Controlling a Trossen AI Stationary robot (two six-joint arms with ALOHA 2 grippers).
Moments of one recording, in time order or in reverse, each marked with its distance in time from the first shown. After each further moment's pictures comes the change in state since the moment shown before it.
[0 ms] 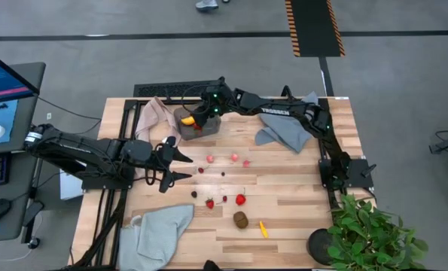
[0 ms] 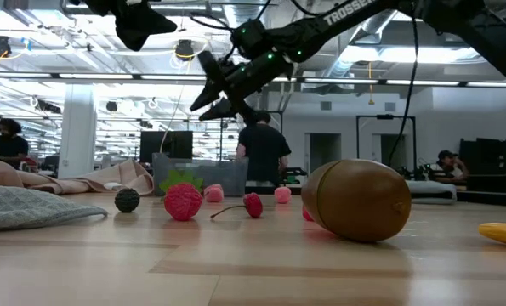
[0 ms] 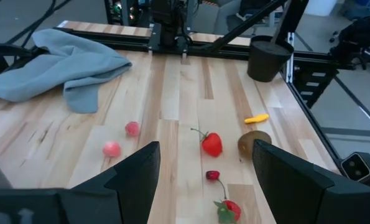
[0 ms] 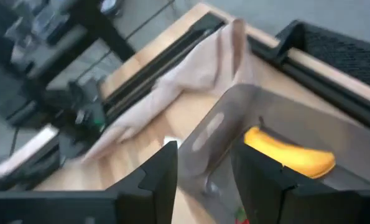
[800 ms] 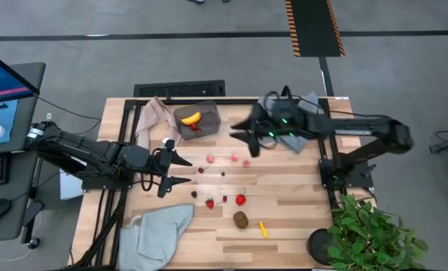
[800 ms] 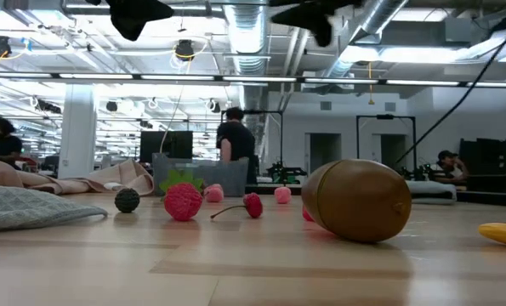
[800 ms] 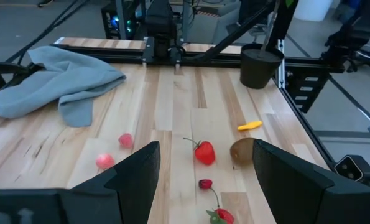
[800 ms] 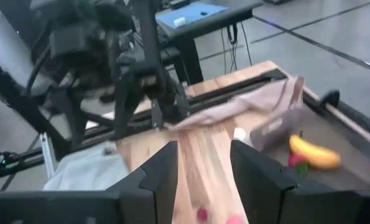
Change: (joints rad) left arm -0.092 -0.001 0.000 0.033 -0.087 0.010; right arm 0.239 -0.849 -0.735 0.145 0.131 -0.163
